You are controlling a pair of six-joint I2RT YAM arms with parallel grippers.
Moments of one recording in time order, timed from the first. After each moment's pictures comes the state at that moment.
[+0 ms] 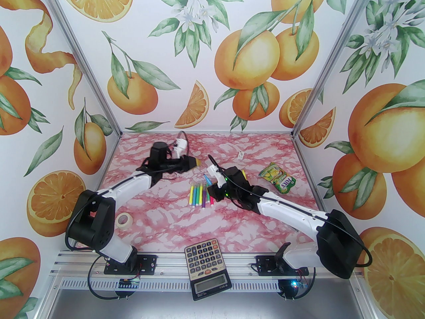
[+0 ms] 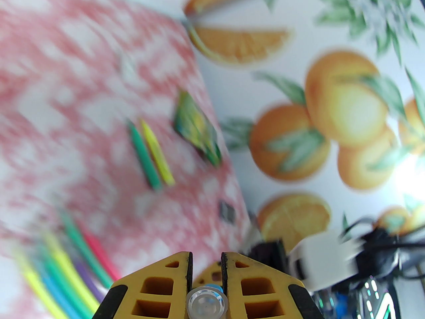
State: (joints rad) left arm -0.25 1.59 0.99 0.20 0.78 -0.79; right arm 0.73 1.38 0.80 -0.20 -0.15 0.16
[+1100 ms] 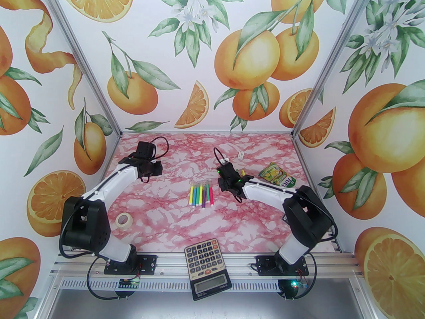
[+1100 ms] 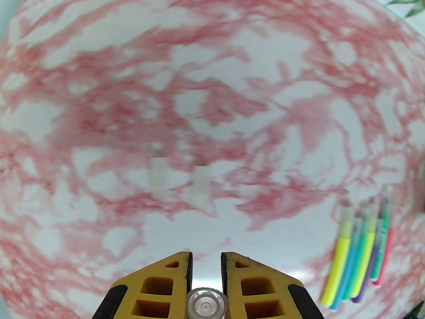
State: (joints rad) left arm -0.14 1.58 1.13 -0.60 -0.04 -0.22; right arm 0.62 1.72 1.00 -0.27 0.32 0.33
